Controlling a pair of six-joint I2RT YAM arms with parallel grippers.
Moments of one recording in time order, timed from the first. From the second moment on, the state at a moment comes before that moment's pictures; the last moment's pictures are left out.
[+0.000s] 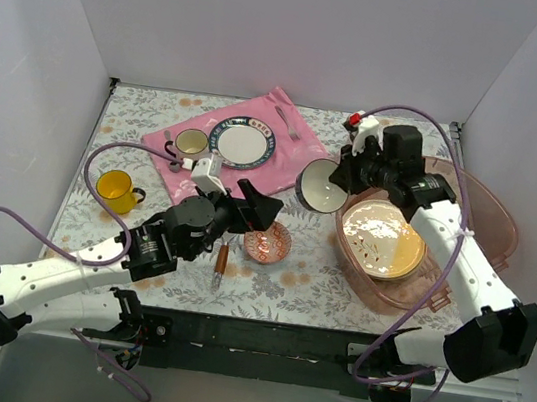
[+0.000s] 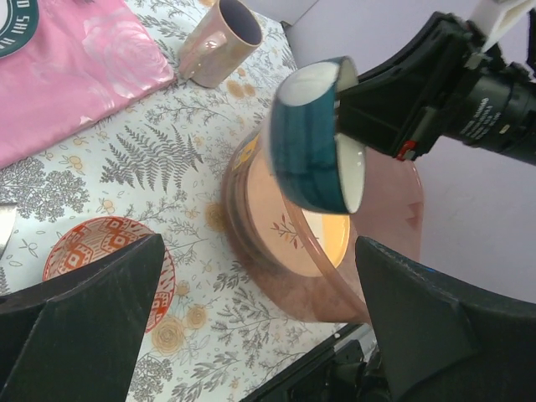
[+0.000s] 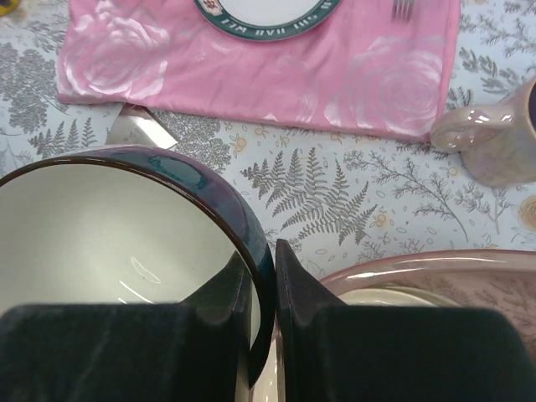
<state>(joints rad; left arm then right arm) -1.04 0.93 0.79 -0.03 -0.50 -0.86 0.43 1.34 1.27 -0.54 -0.35 -0.09</state>
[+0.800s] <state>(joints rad) -1.04 0.76 0.59 -0.13 -0.46 -0.90 -0.07 1.03 1.03 -0.47 -0.26 -0.16</state>
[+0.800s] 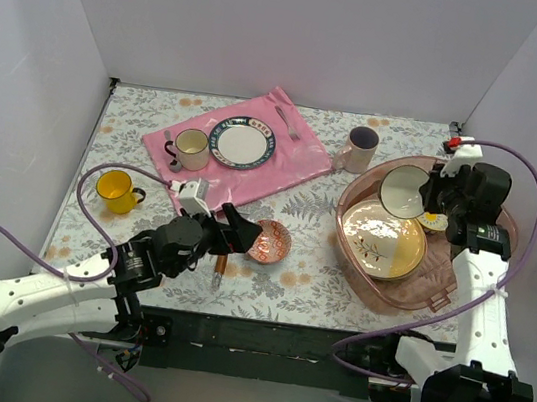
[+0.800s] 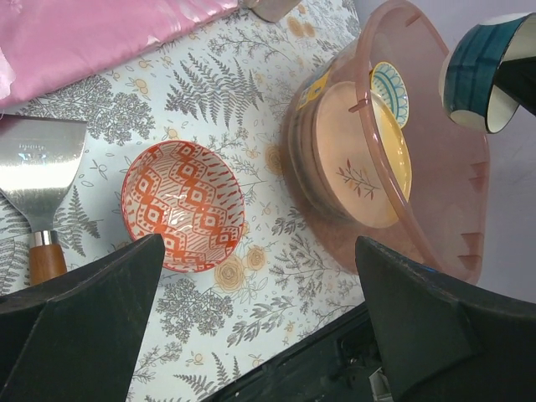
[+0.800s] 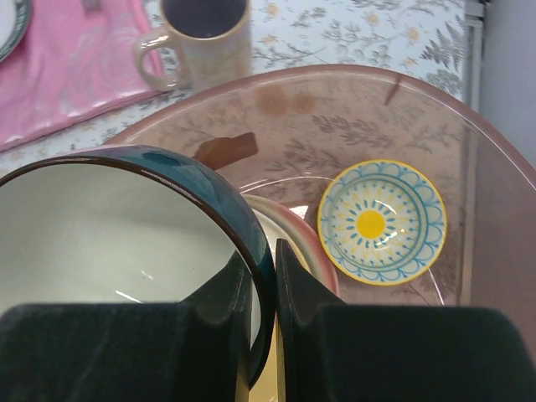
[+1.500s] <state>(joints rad) -1.04 0.67 0.52 -0.16 -0.47 -0.94 -0.36 1.29 1.00 -0.37 -0.14 -0.08</state>
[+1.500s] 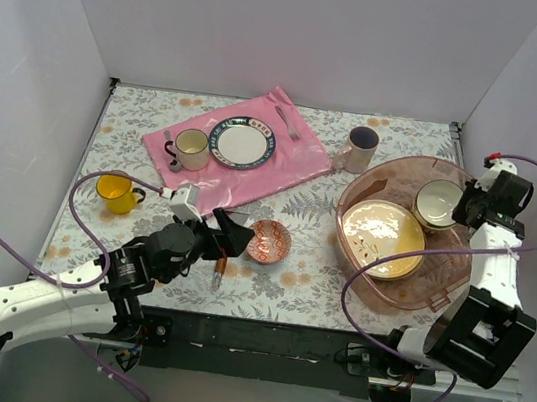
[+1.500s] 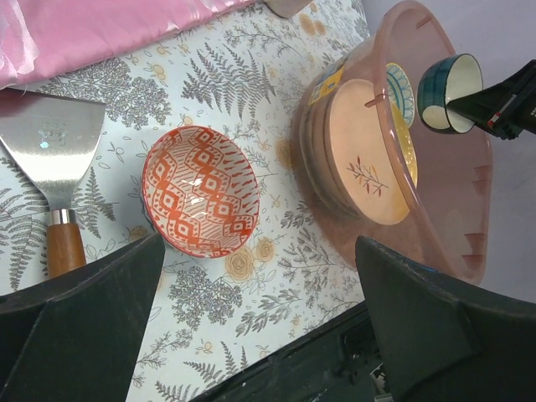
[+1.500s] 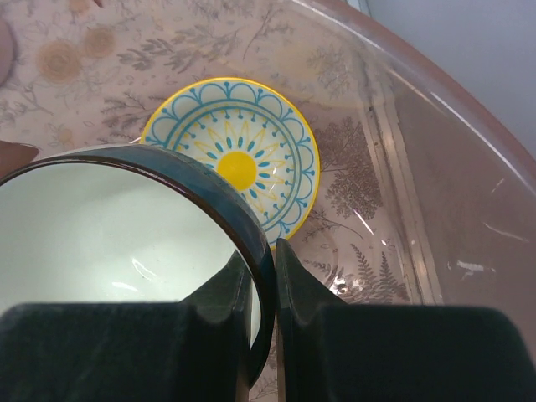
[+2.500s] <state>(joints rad) -1.04 0.65 0.50 -0.17 -0.48 -0.95 -0.37 1.57 1.08 -0.29 -0.11 -0.08</state>
